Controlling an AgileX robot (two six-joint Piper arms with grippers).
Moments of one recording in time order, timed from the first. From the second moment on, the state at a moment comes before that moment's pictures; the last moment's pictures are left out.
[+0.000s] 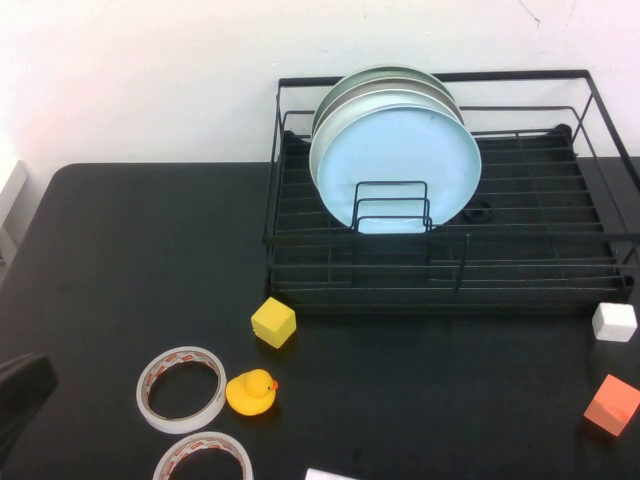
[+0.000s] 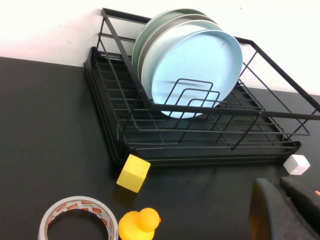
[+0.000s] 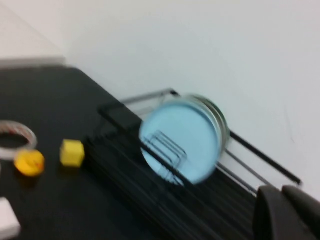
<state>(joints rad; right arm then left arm) 0.15 0.20 -0.78 0.47 0.89 -0.79 -1.47 0.35 -0.49 1.14 1.05 -1.59</state>
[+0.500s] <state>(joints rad) 0.15 -0.02 -0.23 0.37 0.45 -0.65 -1.47 0.35 -0.49 1.14 1.05 -1.59</state>
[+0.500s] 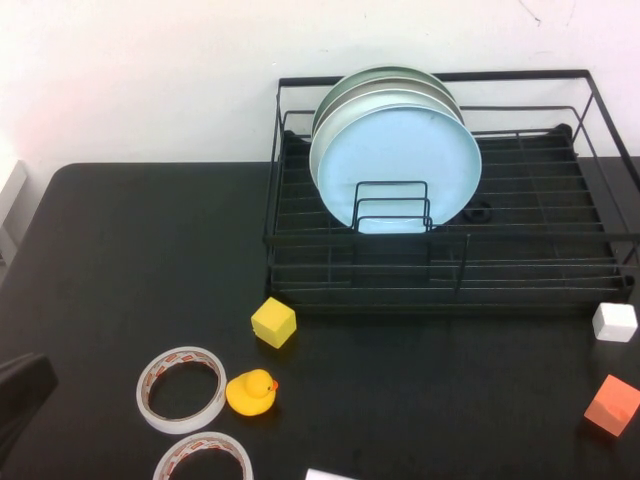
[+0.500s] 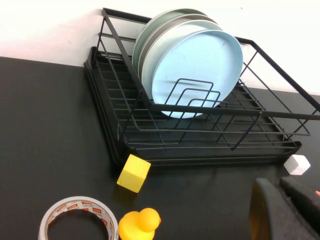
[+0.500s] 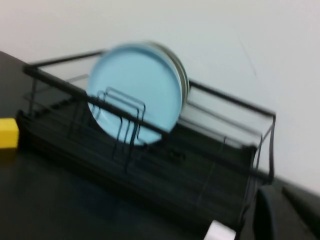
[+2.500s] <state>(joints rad) -0.05 -0.02 0.02 -0.09 0.40 0.01 -1.46 0.36 -0.49 1.07 0.97 -1.73</state>
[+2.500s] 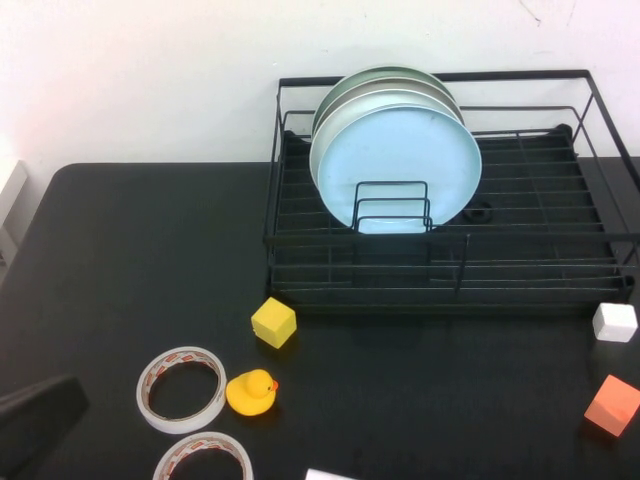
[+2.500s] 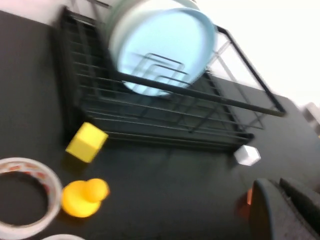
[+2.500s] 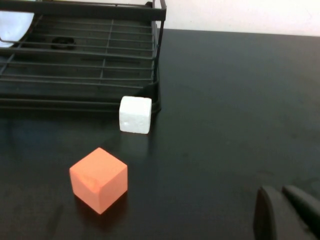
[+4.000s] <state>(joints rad) -0.05 -0.02 0.02 -0.09 0.41 0.01 0.09 -0.01 0.00 0.02 0.14 -0.23</state>
